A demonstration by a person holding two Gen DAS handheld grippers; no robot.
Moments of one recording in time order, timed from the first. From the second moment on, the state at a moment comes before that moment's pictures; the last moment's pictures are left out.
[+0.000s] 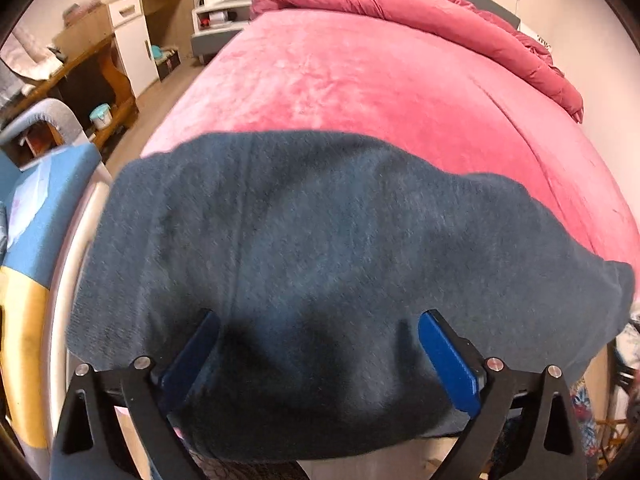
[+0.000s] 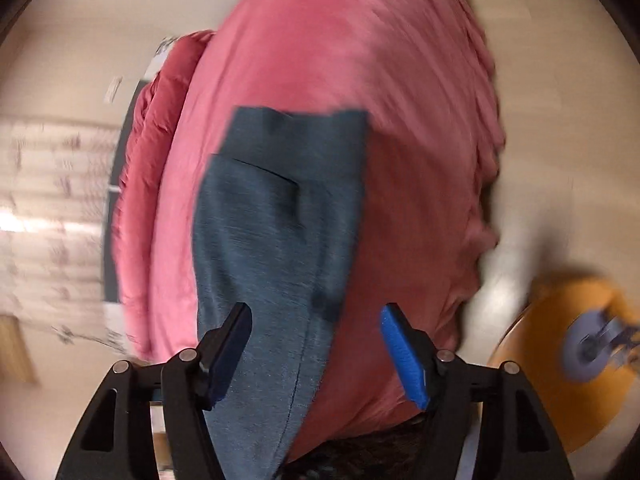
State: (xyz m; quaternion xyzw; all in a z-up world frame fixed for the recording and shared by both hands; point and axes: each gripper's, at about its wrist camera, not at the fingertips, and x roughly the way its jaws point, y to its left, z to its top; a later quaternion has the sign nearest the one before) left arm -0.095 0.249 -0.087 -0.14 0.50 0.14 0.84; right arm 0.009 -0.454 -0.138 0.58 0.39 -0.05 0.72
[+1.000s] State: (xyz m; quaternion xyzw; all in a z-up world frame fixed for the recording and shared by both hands) left arm -0.110 0.251 -0.072 -0.18 0.48 0.10 0.85; right arm 0.086 -0.337 0.026 0.43 0.35 0.18 0.81
